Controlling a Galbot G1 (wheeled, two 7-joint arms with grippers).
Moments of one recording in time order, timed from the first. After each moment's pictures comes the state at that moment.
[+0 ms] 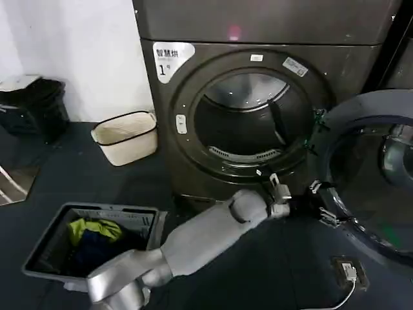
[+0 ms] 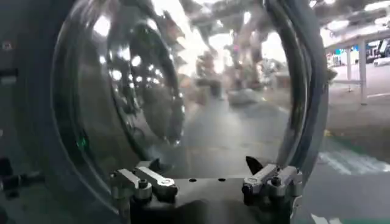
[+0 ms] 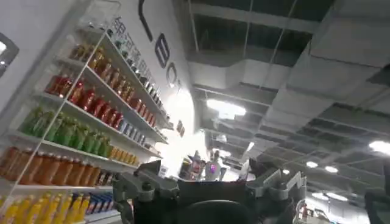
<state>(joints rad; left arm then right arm) 0.26 -1.61 0.59 -1.17 -0.51 -0.04 0.49 -1.72 1.12 2.29 1.78 0.35 -0.24 0.01</state>
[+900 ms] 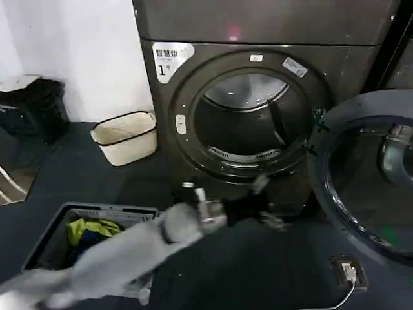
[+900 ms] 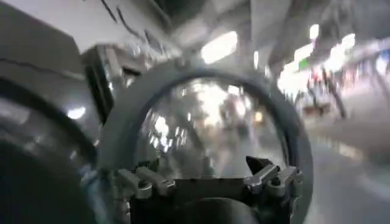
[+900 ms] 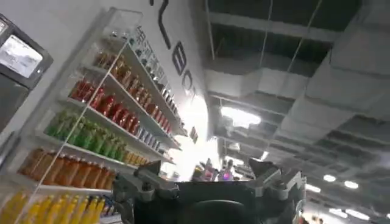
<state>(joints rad) 0.33 -1.00 0.62 -1.72 -0.51 -0.26 0.31 -1.68 1.09 2.27 1.83 0.25 -0.27 -0.04</state>
